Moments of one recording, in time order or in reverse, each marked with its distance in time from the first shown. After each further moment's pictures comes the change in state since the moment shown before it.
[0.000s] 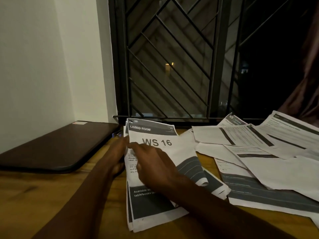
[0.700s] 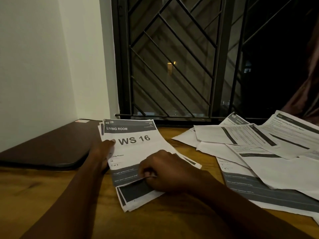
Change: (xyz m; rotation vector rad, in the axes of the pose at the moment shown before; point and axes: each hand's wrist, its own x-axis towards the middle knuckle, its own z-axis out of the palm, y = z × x) left_hand 0.019 0.005 -0.051 -0.014 0.307 -0.012; right_hand -0.013 0.014 -0.027 0.068 -0.371 -0.068
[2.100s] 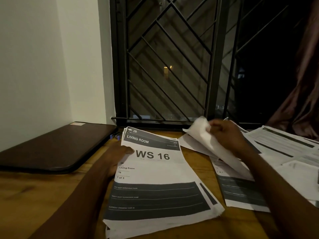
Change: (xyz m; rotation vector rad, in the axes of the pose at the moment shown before) left_hand -0.025 -0.002 0.037 0.302 -0.286 0.042; right_hand -0.048 0.140 -0.065 0.242 0.737 0.579
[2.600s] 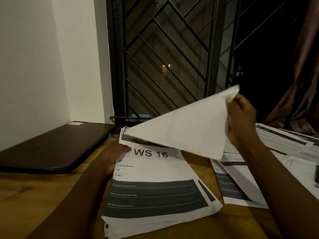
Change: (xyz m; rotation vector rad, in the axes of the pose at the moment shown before) left_hand 0.007 -0.003 -0.004 0.011 0.043 -0.035; right_hand -0.001 -0.031 -0.022 0.889 0.363 0.053
